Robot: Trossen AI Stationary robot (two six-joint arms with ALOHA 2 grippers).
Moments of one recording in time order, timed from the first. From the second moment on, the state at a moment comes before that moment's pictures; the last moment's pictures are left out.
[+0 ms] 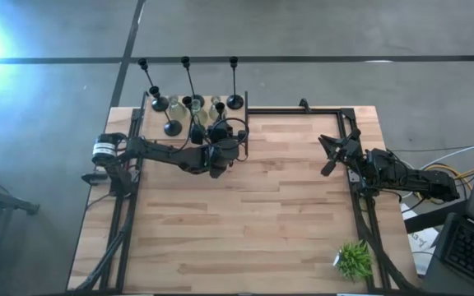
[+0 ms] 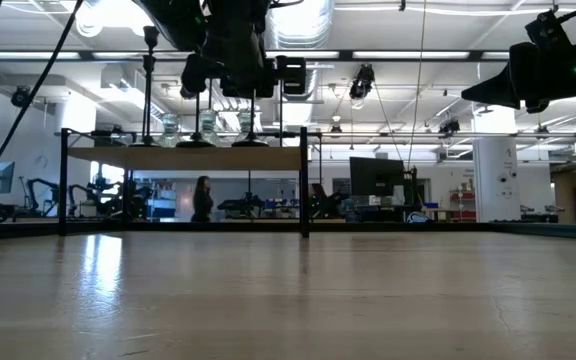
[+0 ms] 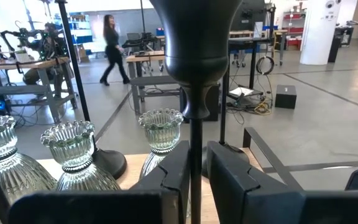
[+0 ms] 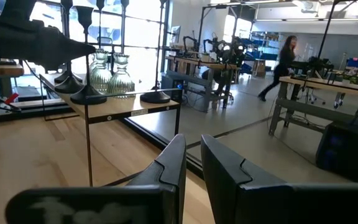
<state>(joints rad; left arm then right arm) 0.05 1.75 1.16 0.35 -1.47 -0.29 -0.12 0.05 0.11 0.00 0.59 -0.11</state>
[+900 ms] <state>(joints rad) 0.05 1.75 1.16 0.37 -1.46 -0.25 -0.12 0.05 0.11 0.00 0.59 -0.11</state>
